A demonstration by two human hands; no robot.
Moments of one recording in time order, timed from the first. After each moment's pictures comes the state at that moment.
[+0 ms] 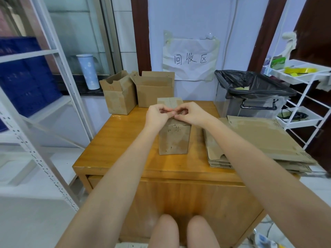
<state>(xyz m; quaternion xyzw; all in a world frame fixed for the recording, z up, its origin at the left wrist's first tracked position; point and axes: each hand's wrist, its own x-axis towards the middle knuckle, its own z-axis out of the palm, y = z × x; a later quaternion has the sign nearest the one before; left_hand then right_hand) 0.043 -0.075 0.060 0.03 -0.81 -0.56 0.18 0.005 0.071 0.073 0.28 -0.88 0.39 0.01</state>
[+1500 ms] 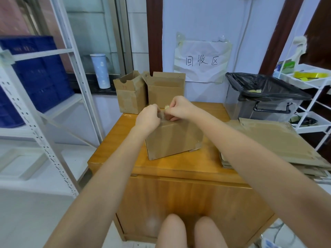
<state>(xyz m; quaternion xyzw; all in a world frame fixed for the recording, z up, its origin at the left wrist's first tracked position) 0.070 -0.140 0.071 0.06 -0.96 -0.22 0.15 0.033 -0.014 0.103 0.20 -0.89 0.40 -0.05</state>
